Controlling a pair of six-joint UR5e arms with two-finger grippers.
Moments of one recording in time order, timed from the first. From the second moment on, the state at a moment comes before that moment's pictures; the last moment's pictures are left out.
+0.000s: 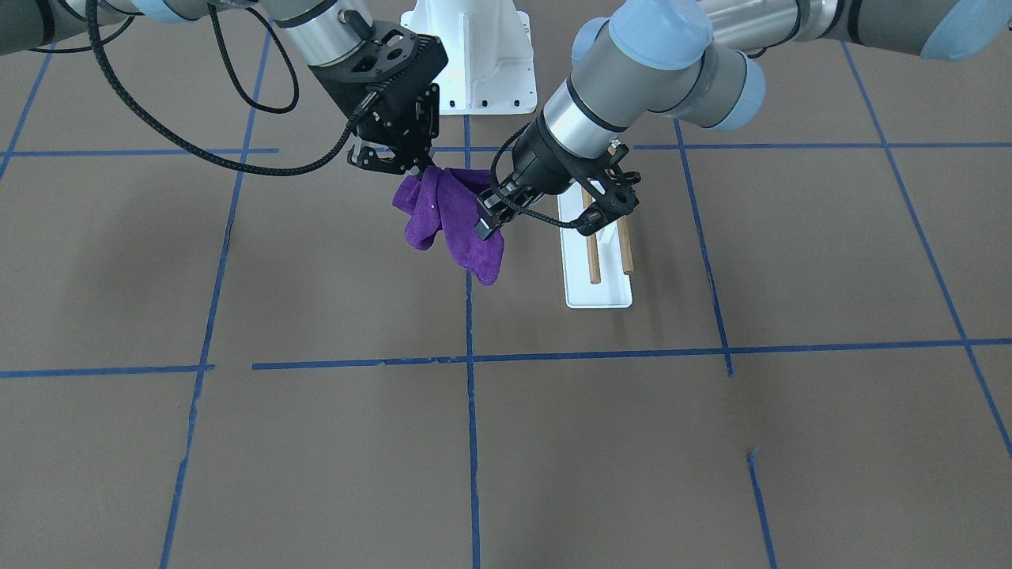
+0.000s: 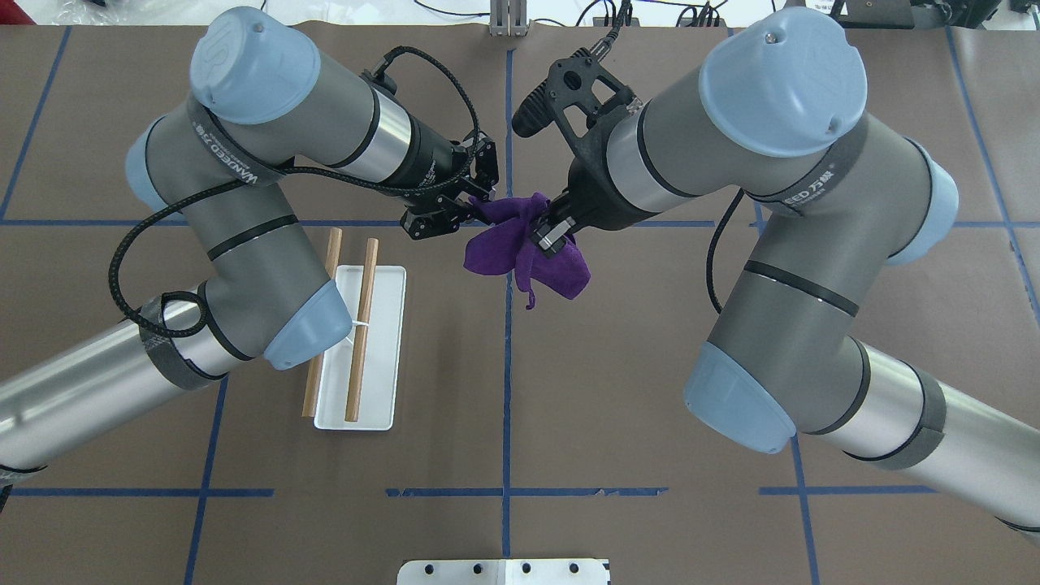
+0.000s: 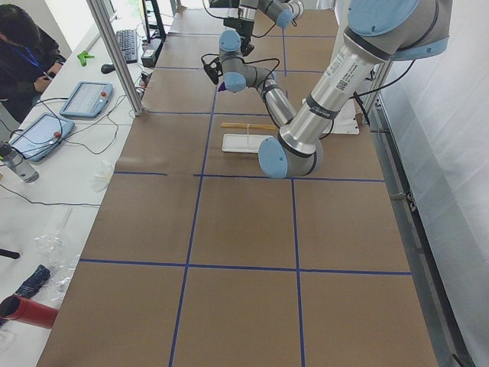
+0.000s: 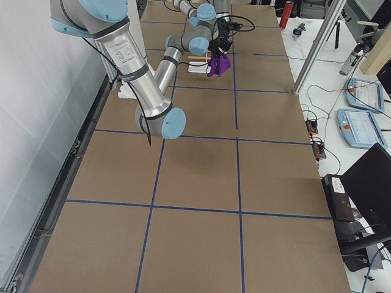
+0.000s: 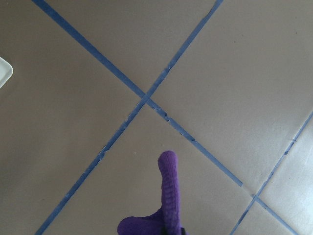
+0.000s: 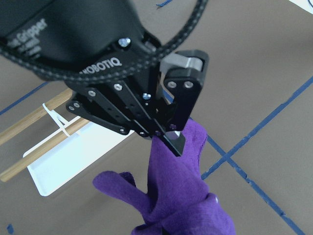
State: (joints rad) left arm -0.71 -2.30 -1.65 -2.05 -2.12 -2.02; right arm 0.65 -0.92 1.95 -1.46 1.98 0.41
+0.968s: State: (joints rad) left arm -0.74 -2.08 -1.80 -2.06 -2.12 -1.84; right arm 0.77 -1.00 1.95 -1.83 2.08 0.40
